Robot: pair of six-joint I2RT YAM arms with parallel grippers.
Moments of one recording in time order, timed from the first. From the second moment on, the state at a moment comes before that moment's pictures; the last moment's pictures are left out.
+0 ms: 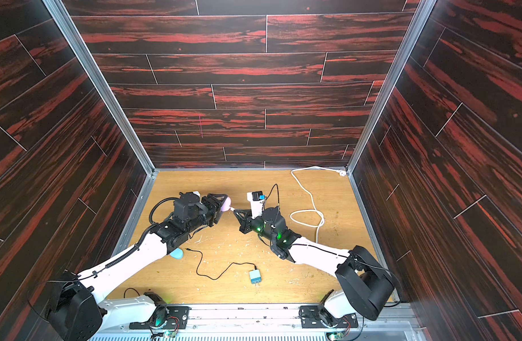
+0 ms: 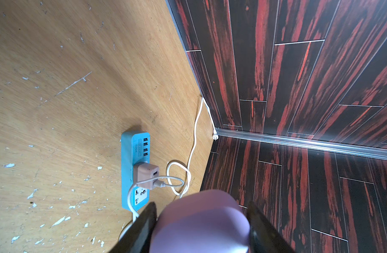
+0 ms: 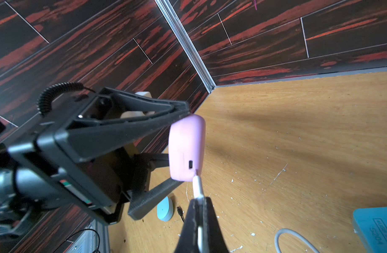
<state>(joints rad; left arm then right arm) -0.55 1.26 0.88 0.00 0.05 -1.49 0.82 1.45 0.75 0.58 -0.16 0.55</state>
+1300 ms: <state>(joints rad) -0.56 1.28 0.87 0.04 0.05 -1.49 0.83 1.45 0.79 0.53 -0.11 0.51</state>
